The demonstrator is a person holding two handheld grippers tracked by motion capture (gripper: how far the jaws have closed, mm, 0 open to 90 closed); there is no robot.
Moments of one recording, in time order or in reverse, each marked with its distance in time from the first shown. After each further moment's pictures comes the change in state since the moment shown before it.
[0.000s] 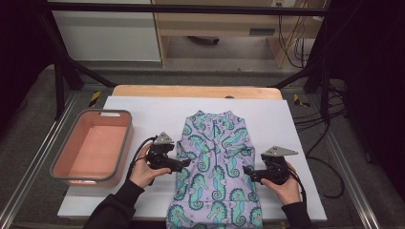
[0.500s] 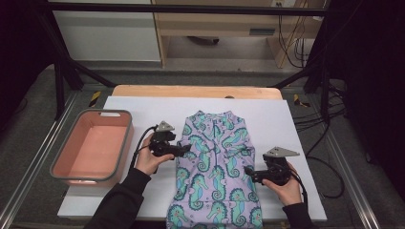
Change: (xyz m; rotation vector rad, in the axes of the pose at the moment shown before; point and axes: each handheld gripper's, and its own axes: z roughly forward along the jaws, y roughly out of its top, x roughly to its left) left arm 0.023 0.023 0.016 -0.032 0.062 -0.062; right arm -0.001 -0.003 -0.002 -0.012 -0.011 0.006
